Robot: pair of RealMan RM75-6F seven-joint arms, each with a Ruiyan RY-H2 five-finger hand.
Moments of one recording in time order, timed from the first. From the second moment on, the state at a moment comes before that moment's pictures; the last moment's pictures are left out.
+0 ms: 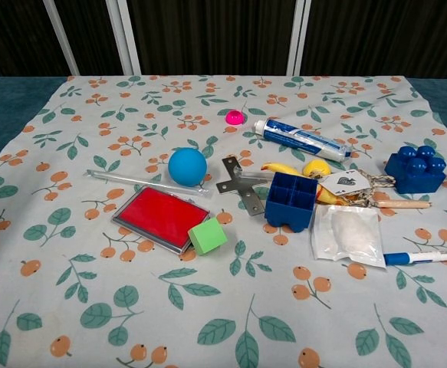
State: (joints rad) left arm -0.05 -1.10 -0.09 -1.68 1.44 1.53 -0.03; right arm 0.01 -1.18 0.10 -1.62 -1.45 1.56 -0.13
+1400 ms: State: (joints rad) left arm -0.07 -1.10 -0.09 -1.68 1.41 1.50 -0.02; right arm 0.27 -1.29 0.07 -1.68 -1.20 1.09 -0.34
